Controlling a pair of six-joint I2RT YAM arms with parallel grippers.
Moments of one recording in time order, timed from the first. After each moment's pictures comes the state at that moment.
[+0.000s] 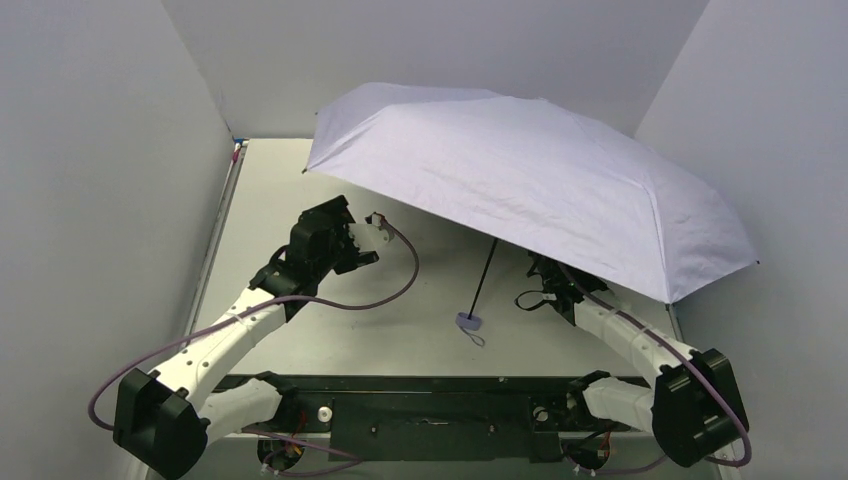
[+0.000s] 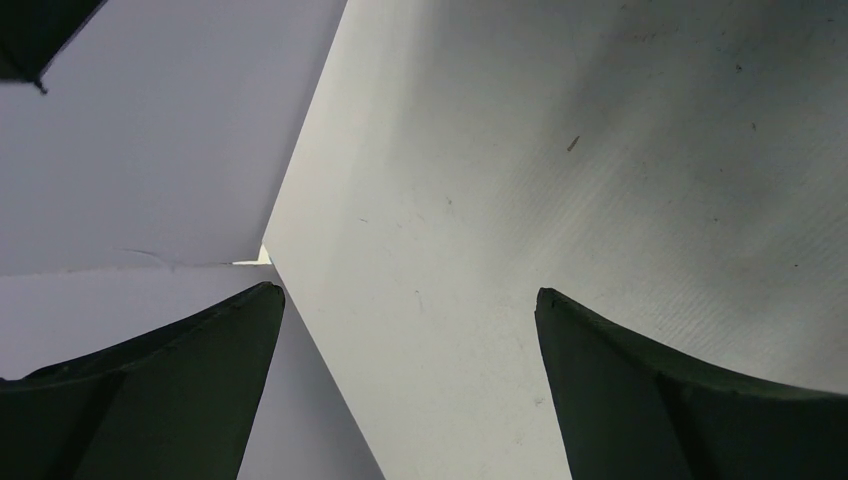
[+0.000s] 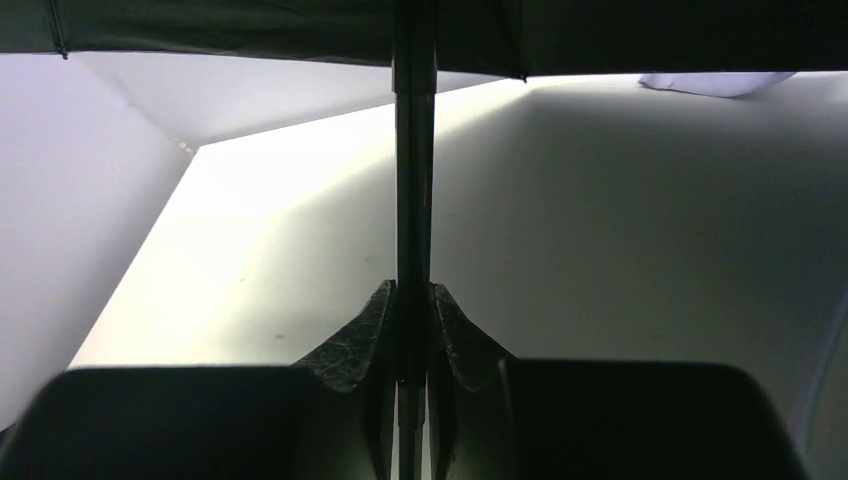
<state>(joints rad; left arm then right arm) -0.51 1.08 0.79 -0.16 -0.17 0.84 0.40 1.16 0.63 0.45 0.13 0.45</state>
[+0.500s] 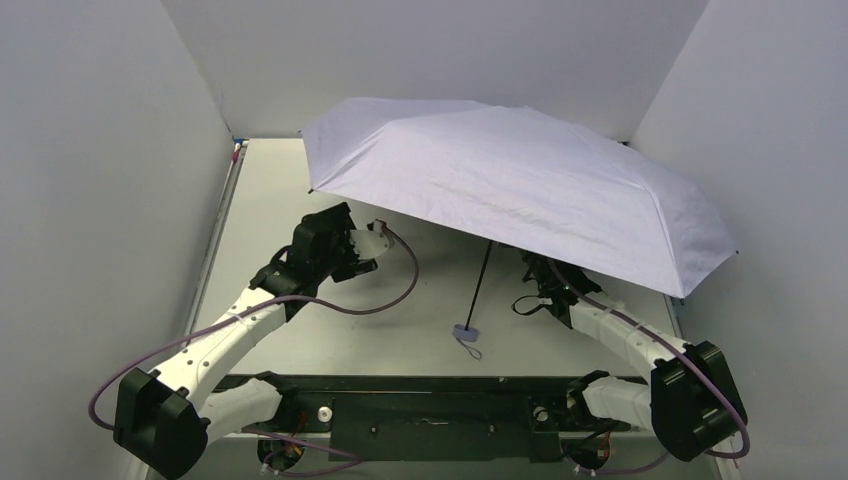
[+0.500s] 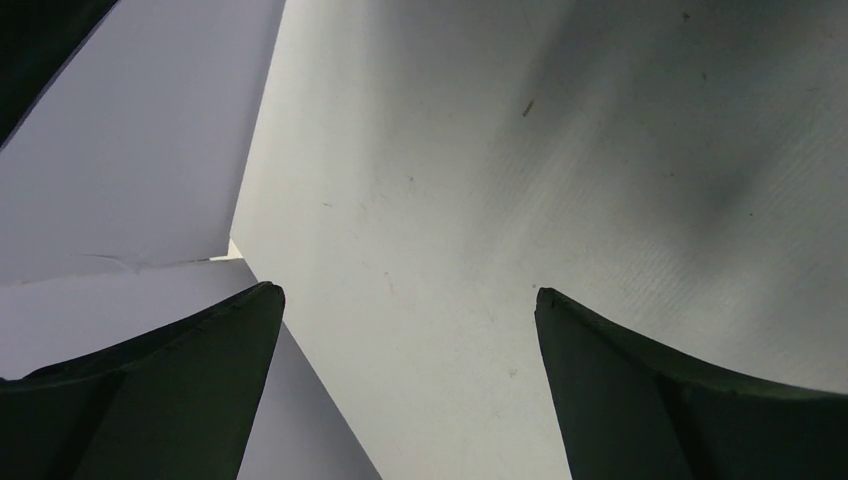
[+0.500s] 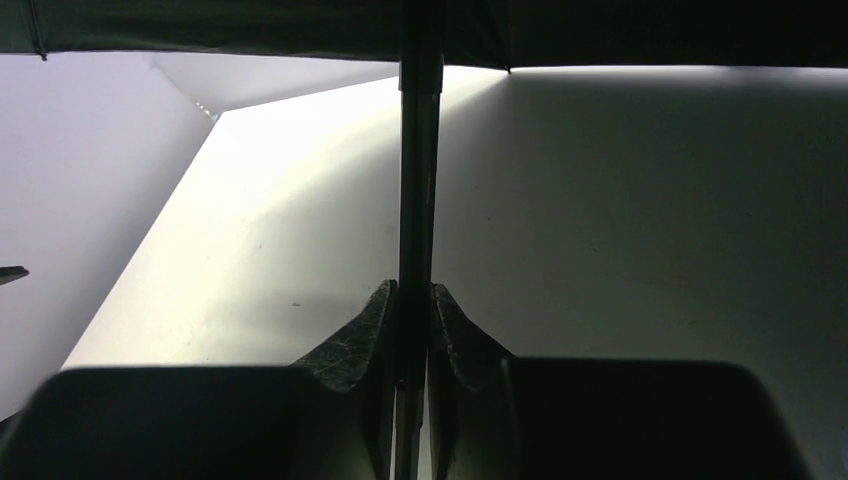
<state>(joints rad) -0.51 1.08 0.79 -0.23 -0.15 0.85 0.45 1.15 0.57 0.50 0.10 0.46</state>
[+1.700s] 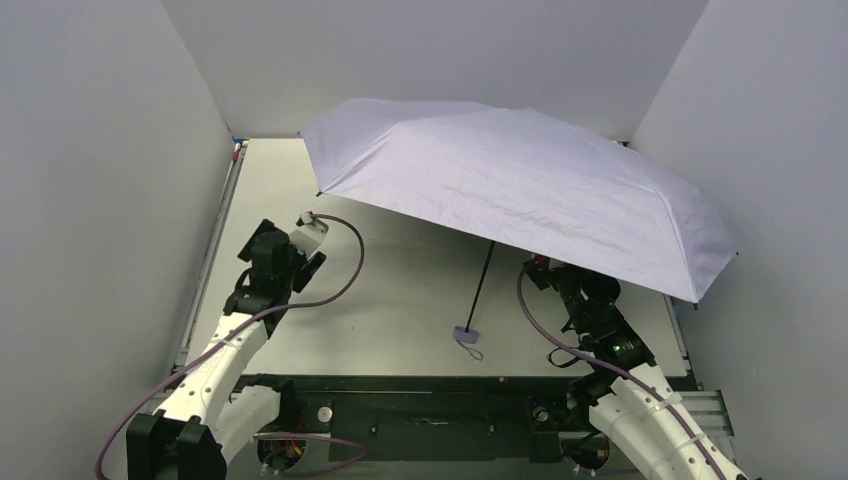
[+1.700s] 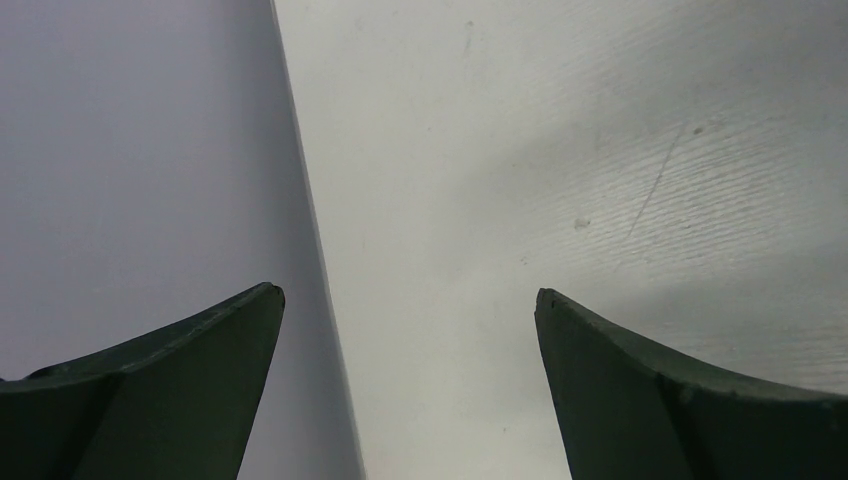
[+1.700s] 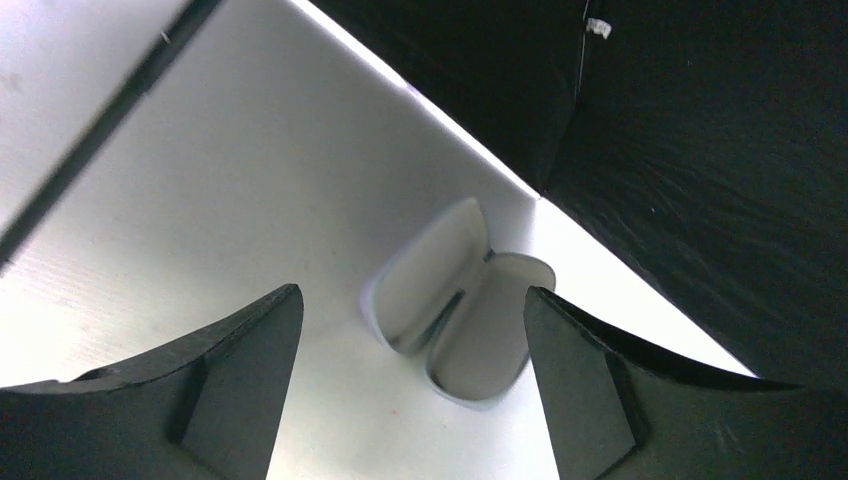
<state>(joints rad) -0.18 0.93 0.60 -0.22 -0.30 0.59 0.40 0.54 0.43 -0.03 0.21 -0.44</state>
